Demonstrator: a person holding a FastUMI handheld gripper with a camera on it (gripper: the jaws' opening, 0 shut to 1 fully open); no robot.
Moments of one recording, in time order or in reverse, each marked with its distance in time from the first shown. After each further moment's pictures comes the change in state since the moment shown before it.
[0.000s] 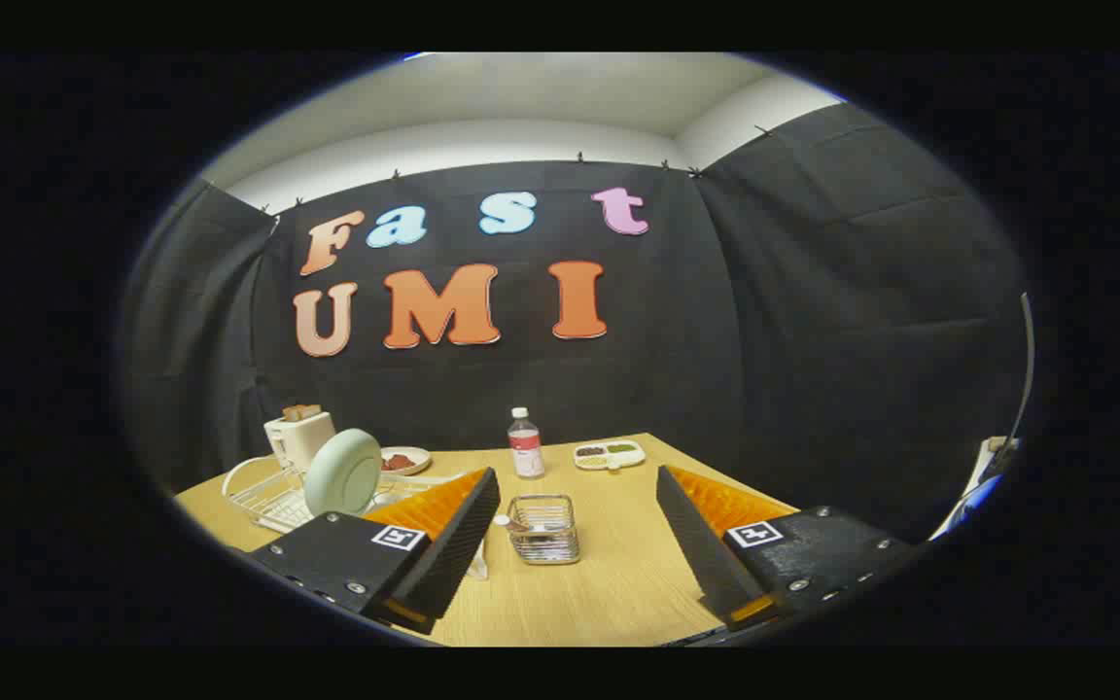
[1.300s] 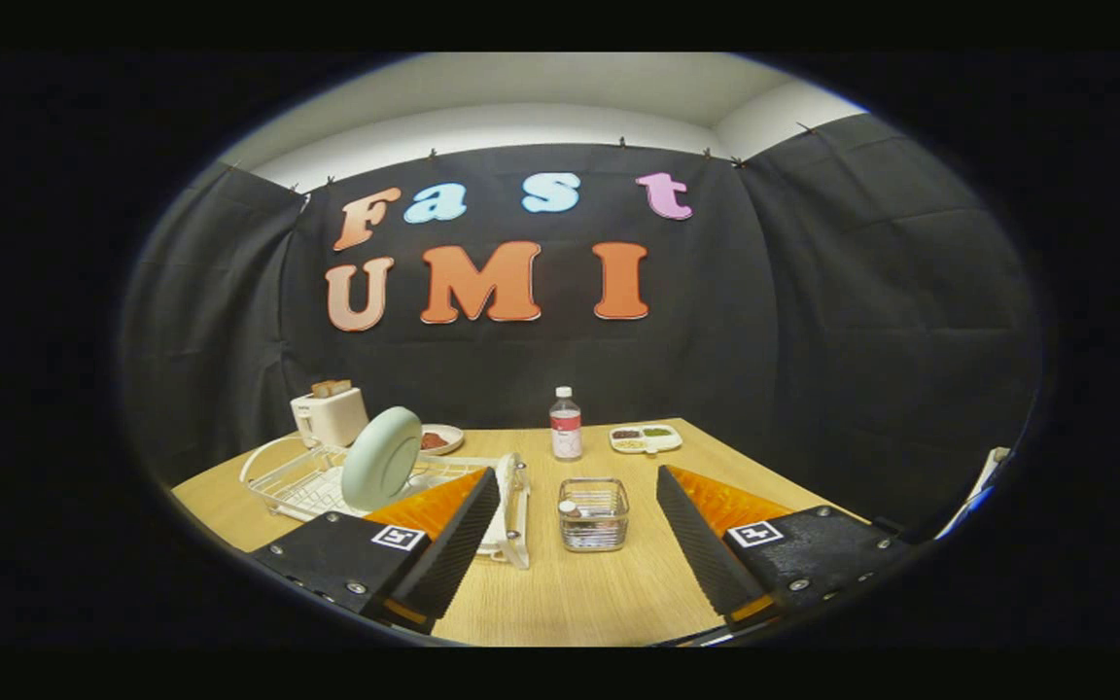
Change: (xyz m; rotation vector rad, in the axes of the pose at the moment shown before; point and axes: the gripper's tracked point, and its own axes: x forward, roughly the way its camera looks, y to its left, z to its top) arm 0.011 0.053 -0.018 -0.066 0.106 0.055
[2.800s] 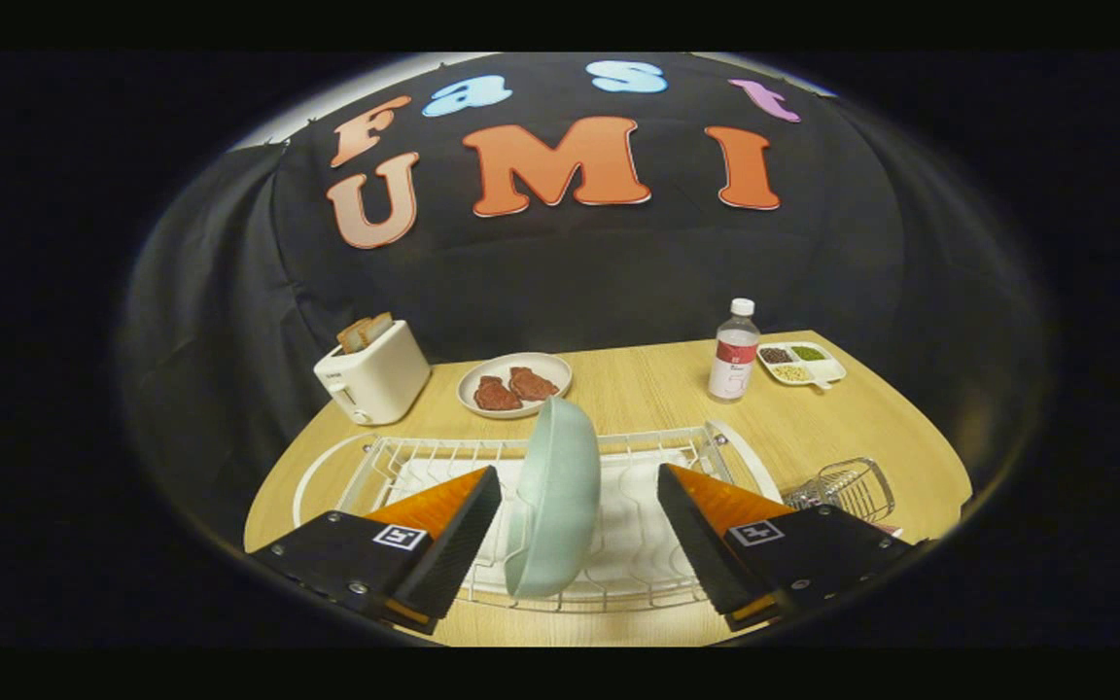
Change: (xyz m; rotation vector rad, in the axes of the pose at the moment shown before) arm 0.158 0.207 -0.047 0.039 0.487 0.100
